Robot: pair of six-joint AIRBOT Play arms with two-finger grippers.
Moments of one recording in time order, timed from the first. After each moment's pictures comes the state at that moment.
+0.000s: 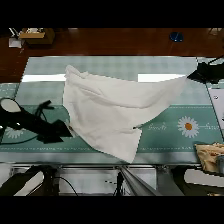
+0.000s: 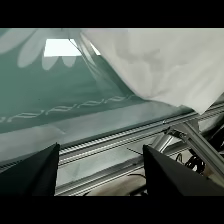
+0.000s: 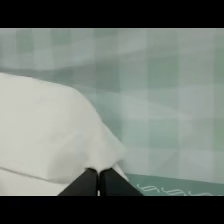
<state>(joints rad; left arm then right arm) 0.09 -1.03 0.57 0.97 -1.47 -1.50 -0.41 -1.44 1.39 -0.95 1.28 1.24</state>
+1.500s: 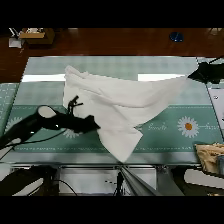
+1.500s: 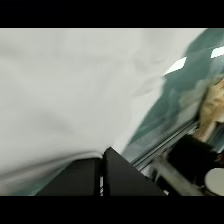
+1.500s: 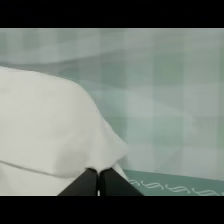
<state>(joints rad) -0.29 -1.09 0.60 0.51 -0.94 -1.37 -0.41 -1.40 1.39 -0.93 1.29 1.24</state>
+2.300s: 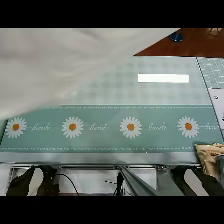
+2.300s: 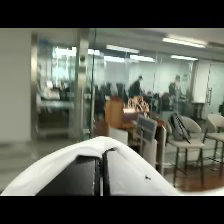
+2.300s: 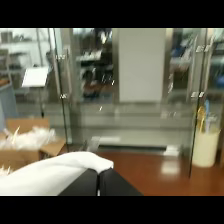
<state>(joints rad) 0.50 -0.64 1.89 0.51 -0.97 -1.29 -0.42 -0.87 1.93 -0.83 0.99 1.30</state>
